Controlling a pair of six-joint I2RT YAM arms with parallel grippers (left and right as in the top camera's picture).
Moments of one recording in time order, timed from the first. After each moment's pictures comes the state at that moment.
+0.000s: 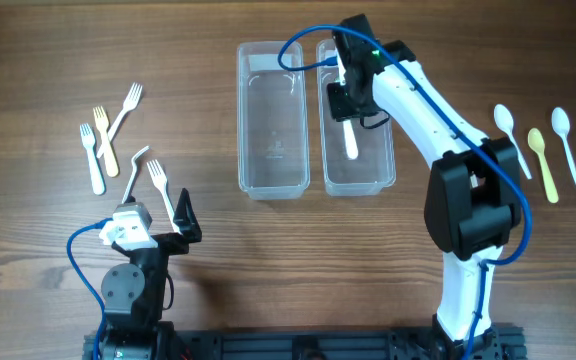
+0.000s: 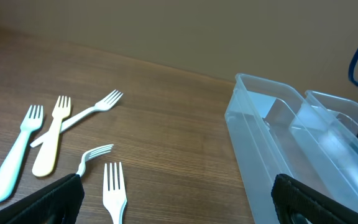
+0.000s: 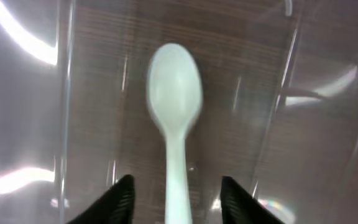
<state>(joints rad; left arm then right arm) -0.07 0.07 0.04 -0.13 -0.08 -0.26 0.35 2.16 1.77 -0.93 0.04 0.15</state>
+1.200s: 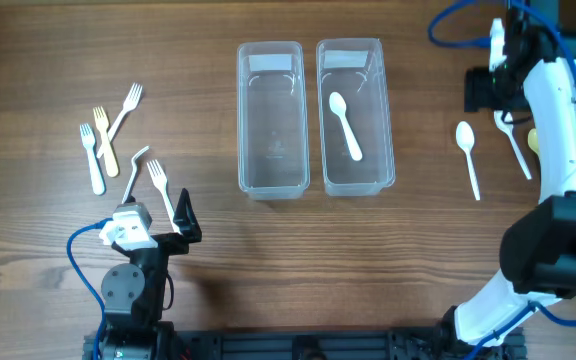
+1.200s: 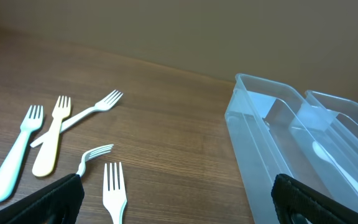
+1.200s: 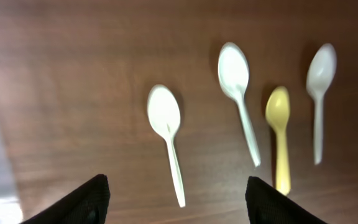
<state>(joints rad) -0.07 0.07 0.04 -0.13 -0.08 -0.26 -0.14 1.88 1.71 -1.14 0.17 -0.11</state>
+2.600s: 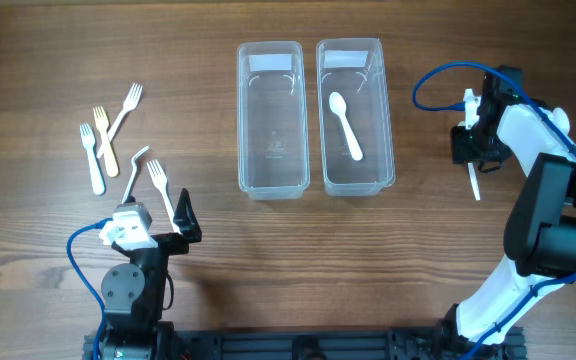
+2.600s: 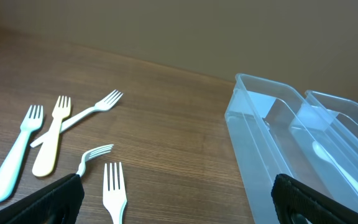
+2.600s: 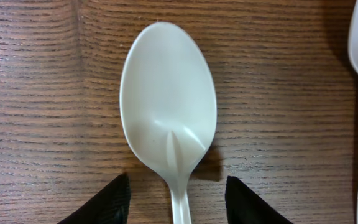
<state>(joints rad) -0.07 0.07 0.04 -0.13 -0.08 -0.26 -0.20 1.98 1.26 -0.69 0.12 -0.23</state>
